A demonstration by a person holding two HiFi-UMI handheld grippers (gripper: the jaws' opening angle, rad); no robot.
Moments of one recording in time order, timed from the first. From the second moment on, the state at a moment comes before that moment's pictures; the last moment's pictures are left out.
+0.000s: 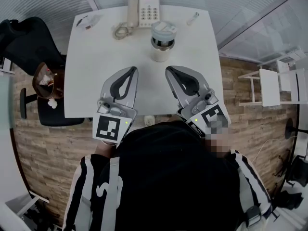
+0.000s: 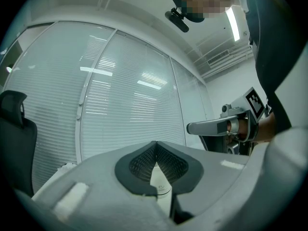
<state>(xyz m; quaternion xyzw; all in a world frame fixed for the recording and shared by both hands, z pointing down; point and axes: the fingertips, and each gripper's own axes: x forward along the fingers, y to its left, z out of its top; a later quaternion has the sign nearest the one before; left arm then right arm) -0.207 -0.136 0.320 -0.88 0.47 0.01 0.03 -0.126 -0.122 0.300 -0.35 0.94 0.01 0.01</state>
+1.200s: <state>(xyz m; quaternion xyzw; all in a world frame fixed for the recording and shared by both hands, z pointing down) -0.205 -0.138 0.322 -0.89 0.46 0.02 0.02 -0.125 -0.126 0.299 -0.36 0.93 0.02 0.00</state>
